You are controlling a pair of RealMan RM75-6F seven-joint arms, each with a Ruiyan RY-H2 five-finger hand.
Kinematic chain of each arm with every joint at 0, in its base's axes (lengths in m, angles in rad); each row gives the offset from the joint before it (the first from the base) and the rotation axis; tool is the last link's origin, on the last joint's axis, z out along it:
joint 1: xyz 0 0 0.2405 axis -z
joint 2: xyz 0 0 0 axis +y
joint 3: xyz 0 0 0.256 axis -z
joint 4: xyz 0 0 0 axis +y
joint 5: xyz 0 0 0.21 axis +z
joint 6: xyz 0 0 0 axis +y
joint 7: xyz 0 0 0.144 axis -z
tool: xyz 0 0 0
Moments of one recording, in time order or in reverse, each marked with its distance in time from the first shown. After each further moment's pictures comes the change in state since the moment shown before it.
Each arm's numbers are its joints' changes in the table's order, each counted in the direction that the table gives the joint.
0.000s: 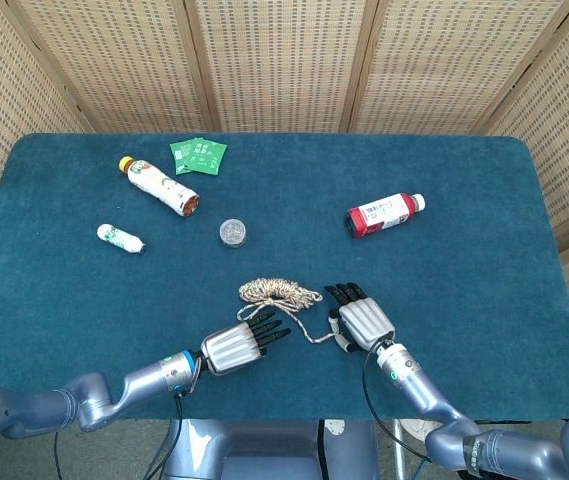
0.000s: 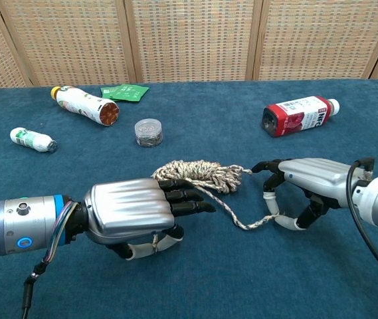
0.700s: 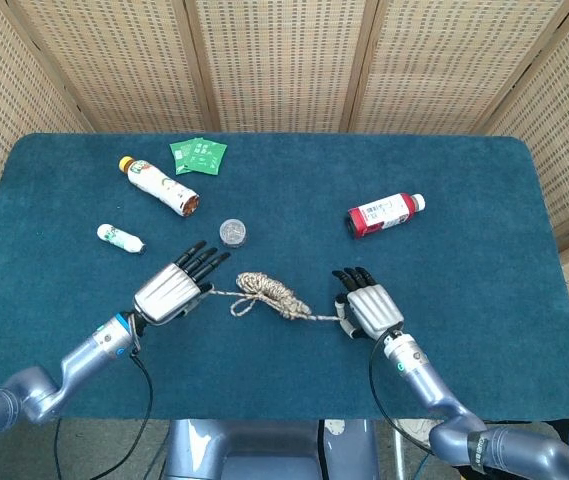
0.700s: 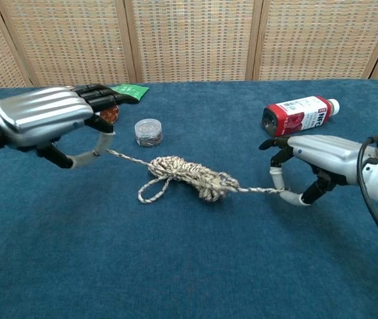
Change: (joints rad) left arm -0.136 0.220 0.082 0.000 -0.127 0.244 0.164; right arm 0.009 0.049 -0.047 -0.004 -0.007 0.066 -0.011
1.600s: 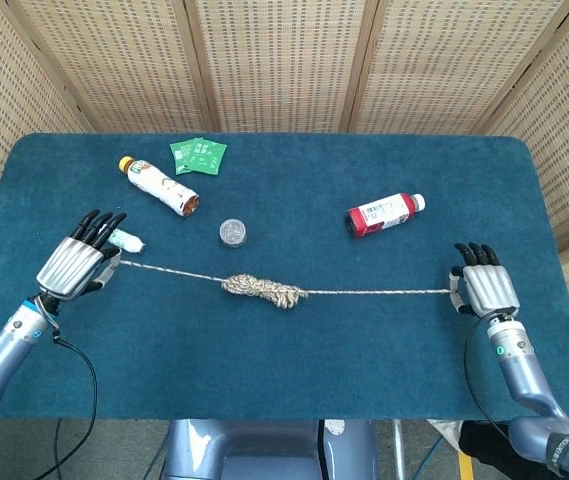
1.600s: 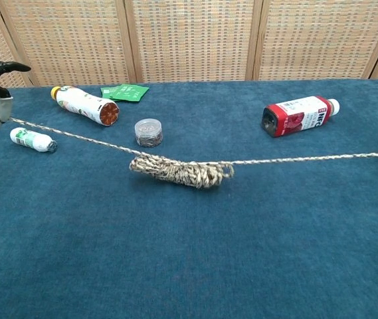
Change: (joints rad) left arm -0.163 0.042 -0.006 0.306 -0.054 0.119 0.331; right arm 0.126 0.236 0.006 0.106 0.097 0.029 -0.047
